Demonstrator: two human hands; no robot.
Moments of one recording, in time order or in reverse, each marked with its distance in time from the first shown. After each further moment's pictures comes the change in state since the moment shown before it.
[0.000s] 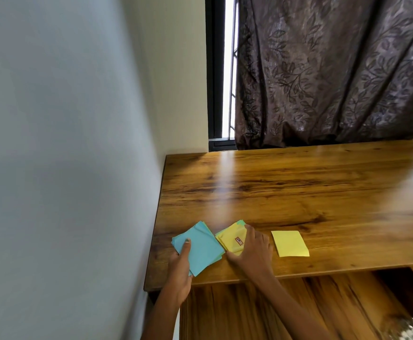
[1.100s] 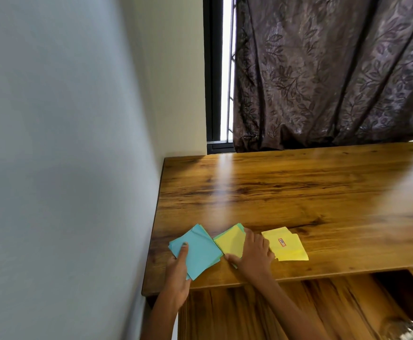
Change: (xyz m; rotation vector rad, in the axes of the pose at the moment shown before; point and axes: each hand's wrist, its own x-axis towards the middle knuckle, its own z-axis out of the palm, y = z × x) left_hand 0.004 -0.001 -0.004 -0.038 -0.010 0.013; right_hand 0.005 0.002 0.004 -0.018 -0.071 0.077
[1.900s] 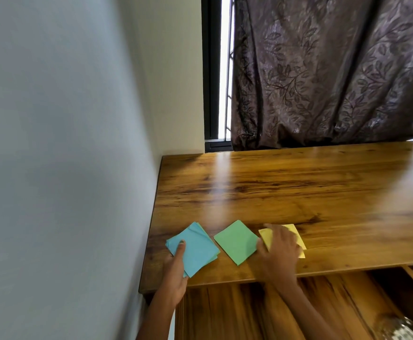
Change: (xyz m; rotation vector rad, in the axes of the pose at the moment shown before) left_hand -0.002 0.001 0.002 -0.033 -0.037 0.011; right_hand -0.004 0.049 -0.025 0.124 0.375 -0.073
